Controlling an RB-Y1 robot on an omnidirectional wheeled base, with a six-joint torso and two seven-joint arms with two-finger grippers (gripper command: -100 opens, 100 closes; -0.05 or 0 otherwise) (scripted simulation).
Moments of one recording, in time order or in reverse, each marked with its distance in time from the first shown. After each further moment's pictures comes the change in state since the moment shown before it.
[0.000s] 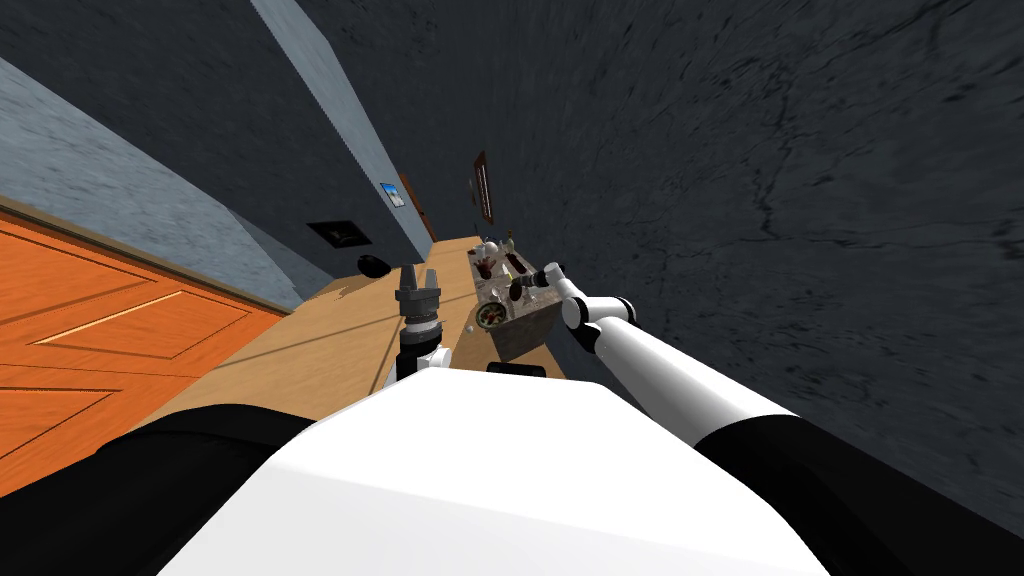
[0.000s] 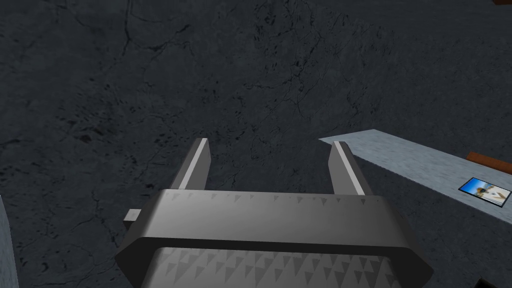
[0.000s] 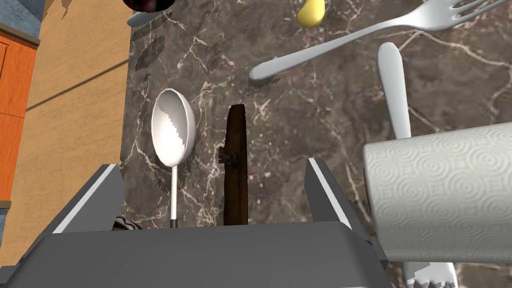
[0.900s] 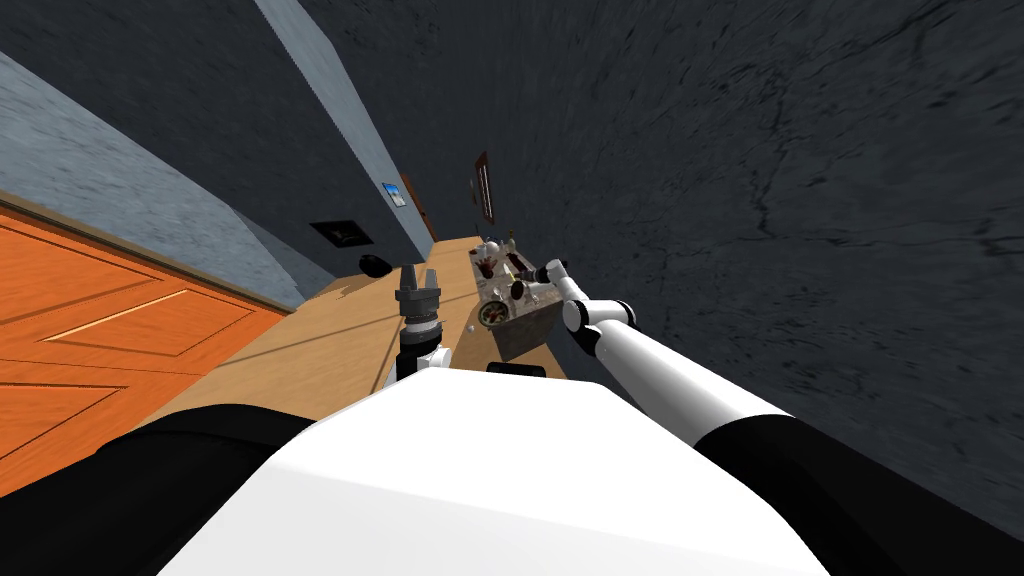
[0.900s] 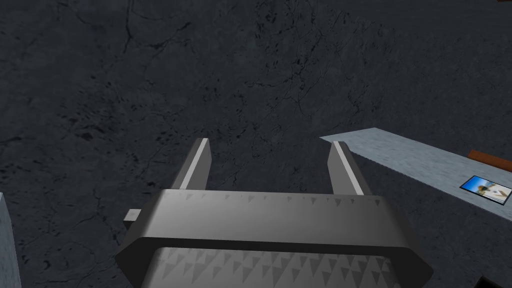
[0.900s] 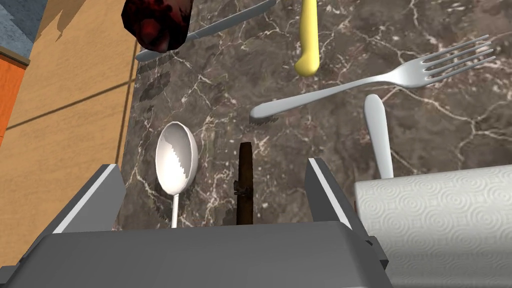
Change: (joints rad) left arm 0.000 0.000 0.000 0.000 0.000 0.000 0.000; right arm 0.036 -0.002 0.004 -0.125 0.011 -0.034 0.008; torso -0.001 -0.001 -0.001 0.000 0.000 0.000
